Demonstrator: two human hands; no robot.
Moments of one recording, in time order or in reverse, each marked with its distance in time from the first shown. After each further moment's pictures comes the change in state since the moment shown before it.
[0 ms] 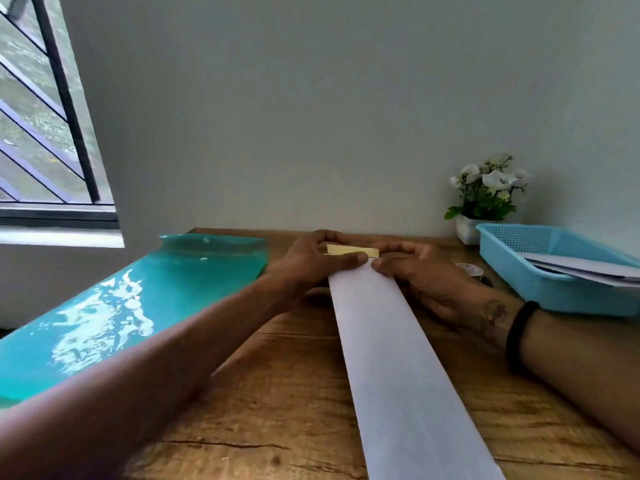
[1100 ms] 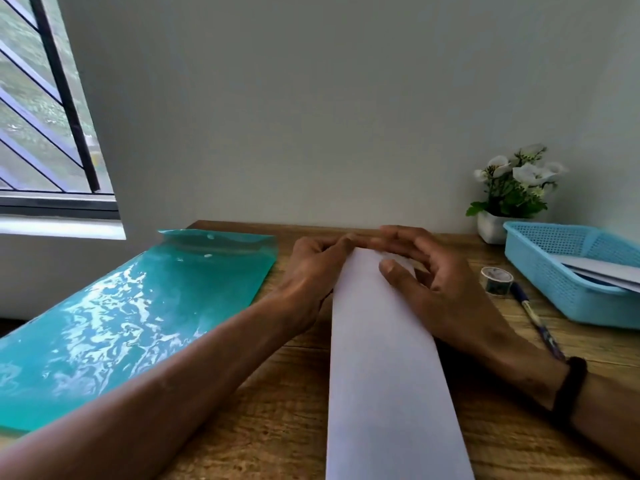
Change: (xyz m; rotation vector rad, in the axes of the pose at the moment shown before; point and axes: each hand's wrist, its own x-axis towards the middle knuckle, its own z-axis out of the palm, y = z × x) left_hand -0.012 0.000 0.003 -0.264 0.093 -0.010; right_hand -0.022 0.006 0.020 -0.497 0.017 -0.498
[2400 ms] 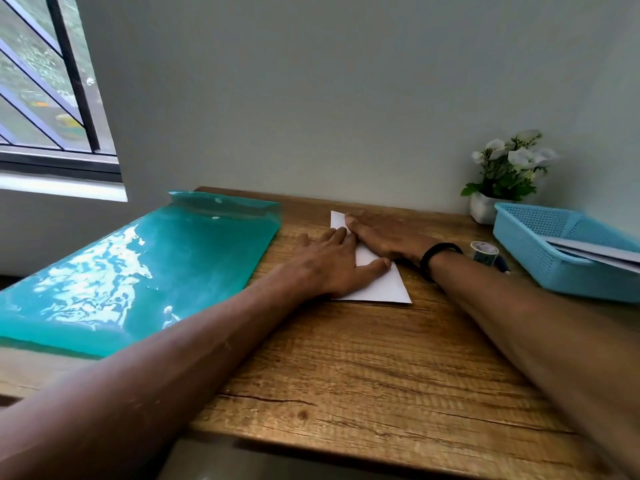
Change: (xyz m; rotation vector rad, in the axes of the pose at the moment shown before) left_hand 0.001 -0.017 0.000 1.382 -0.354 0.074; right_hand 0.091 0.037 0.033 -0.777 -0.450 0.218
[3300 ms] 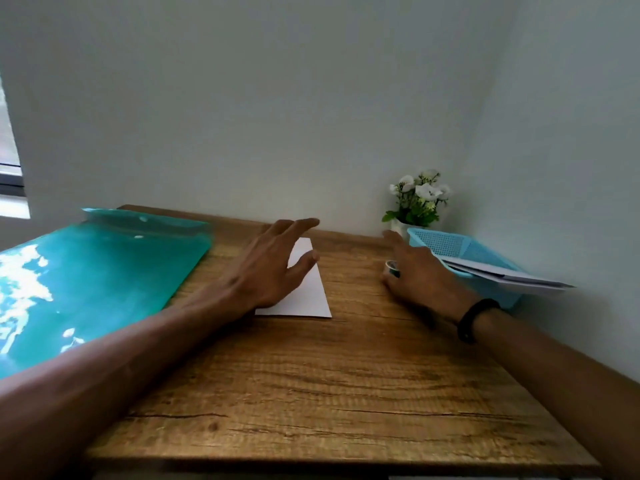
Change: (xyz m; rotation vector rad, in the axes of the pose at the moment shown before) left_hand -0.010 0.011 -0.005 -0.280 0.468 0.252; right_hand -0.117 0.100 -0.032 -0.138 0.319 0.190
